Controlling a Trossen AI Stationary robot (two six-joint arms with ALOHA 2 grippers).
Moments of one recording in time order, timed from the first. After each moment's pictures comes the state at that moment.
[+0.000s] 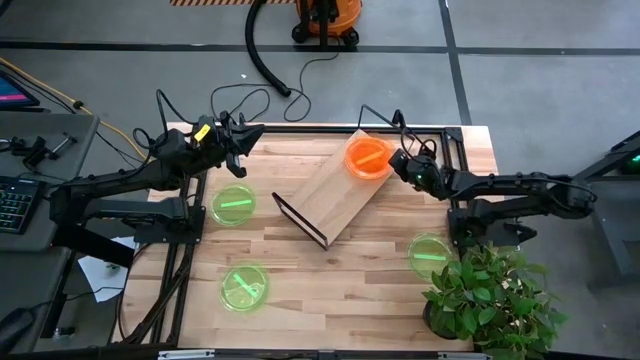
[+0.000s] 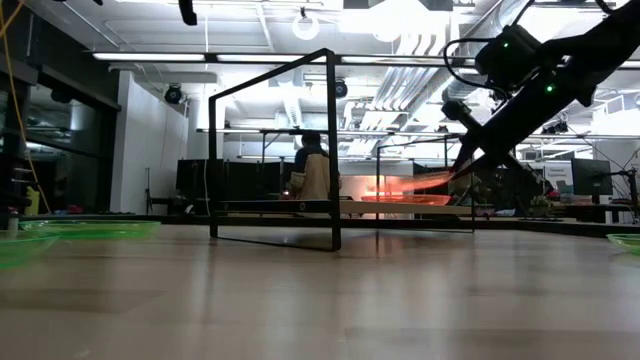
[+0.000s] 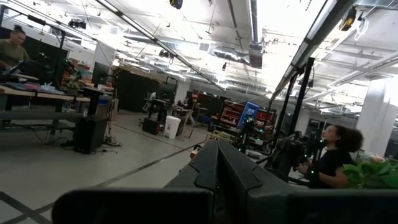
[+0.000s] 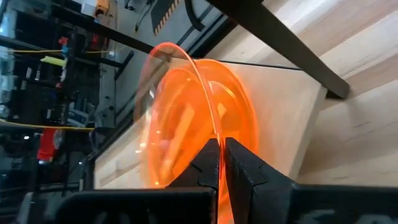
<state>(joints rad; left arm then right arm) 0.31 0.81 0.68 0.46 -0.08 -0.23 -0.40 1.09 0.36 0.11 0.46 1.47</state>
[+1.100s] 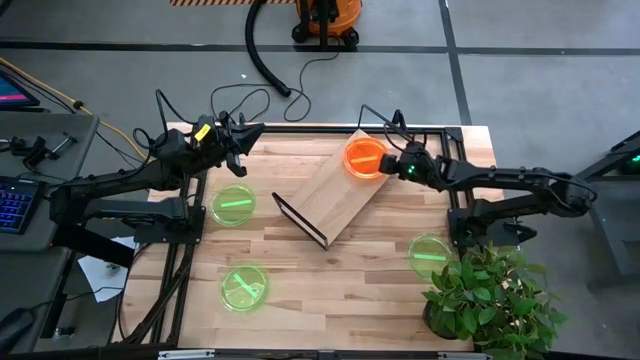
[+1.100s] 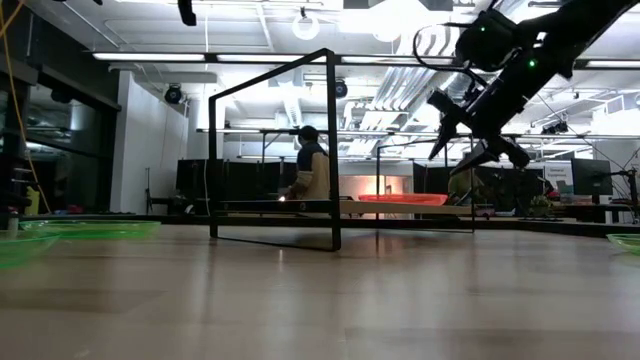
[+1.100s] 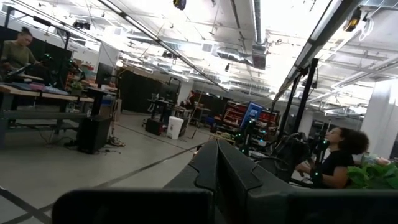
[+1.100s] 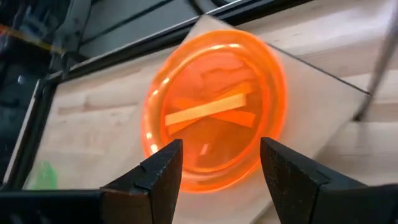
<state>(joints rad) 0.31 0.81 0.68 0.46 -0.09 -0.23 -0.40 1.12 0.56 -0.15 0.33 1.11</state>
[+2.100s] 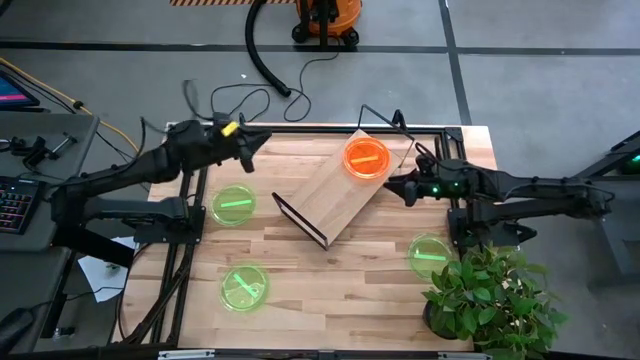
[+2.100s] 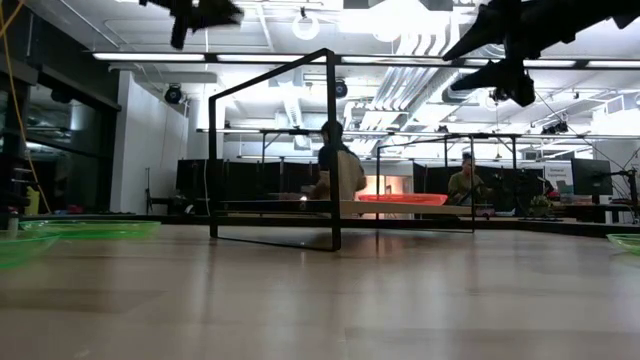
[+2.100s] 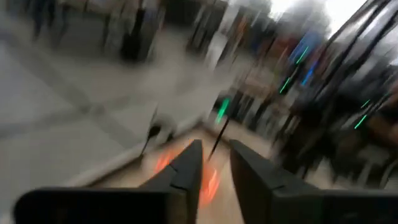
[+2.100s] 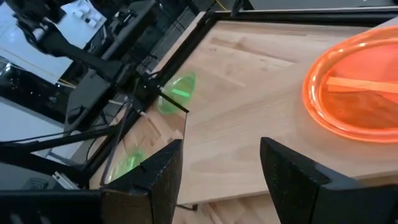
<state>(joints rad) 0.35 0.84 0.83 -0.09 -0.14 -0.36 -0.11 0.72 0.59 -0.24 0.15 0.81</state>
